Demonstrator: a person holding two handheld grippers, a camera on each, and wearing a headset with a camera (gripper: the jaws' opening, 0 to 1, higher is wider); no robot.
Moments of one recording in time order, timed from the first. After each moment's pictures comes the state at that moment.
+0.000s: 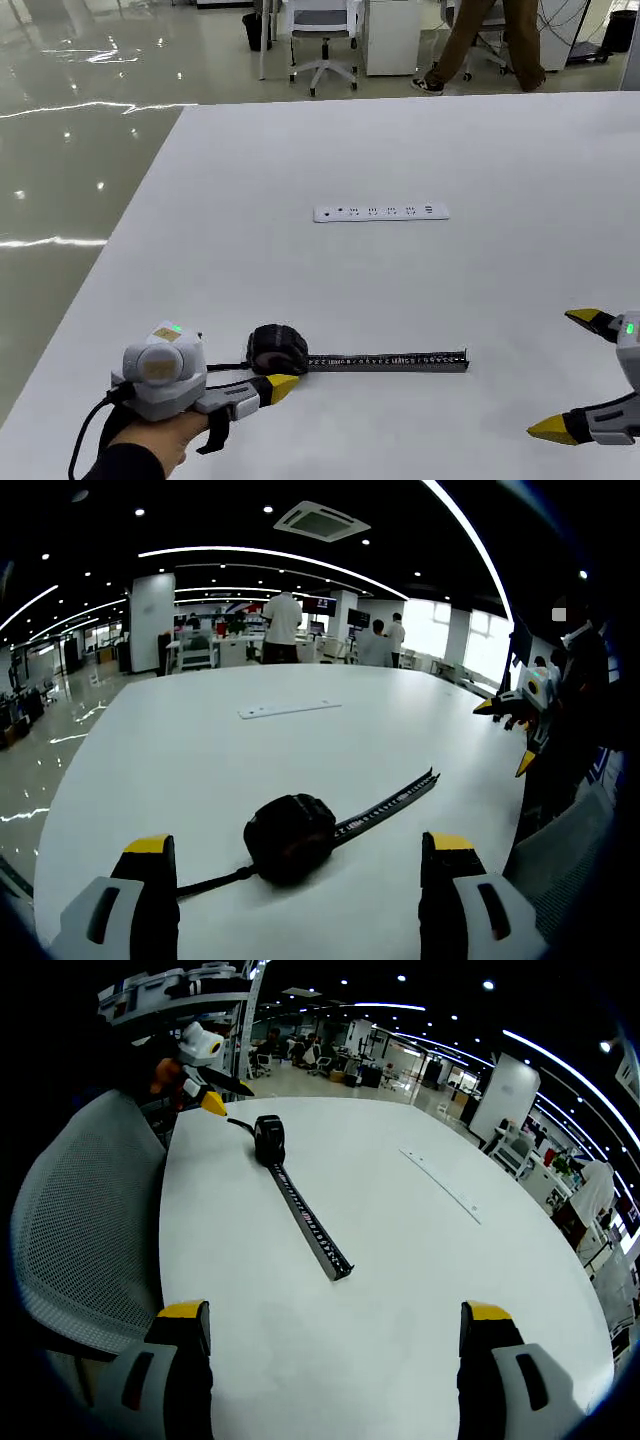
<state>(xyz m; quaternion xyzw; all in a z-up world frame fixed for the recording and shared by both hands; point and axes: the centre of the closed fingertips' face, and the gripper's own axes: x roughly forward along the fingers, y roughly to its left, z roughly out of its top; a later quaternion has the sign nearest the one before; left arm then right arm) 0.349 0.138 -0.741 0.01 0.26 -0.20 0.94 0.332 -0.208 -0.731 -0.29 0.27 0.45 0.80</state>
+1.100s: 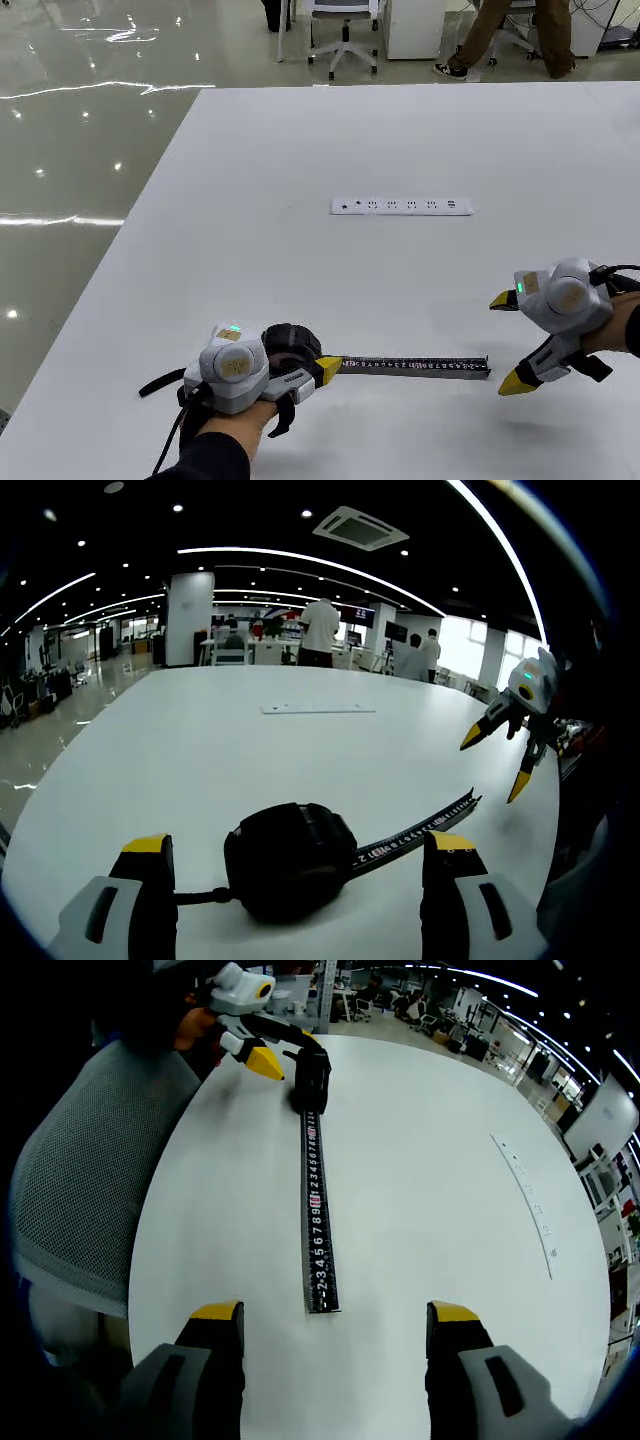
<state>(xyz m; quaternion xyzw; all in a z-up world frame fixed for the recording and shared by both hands) 0.388 0.123 -0.777 -0.03 0.24 -0.13 0.96 0.390 -0.154 -0.794 -0.39 0.35 0.58 0.63</state>
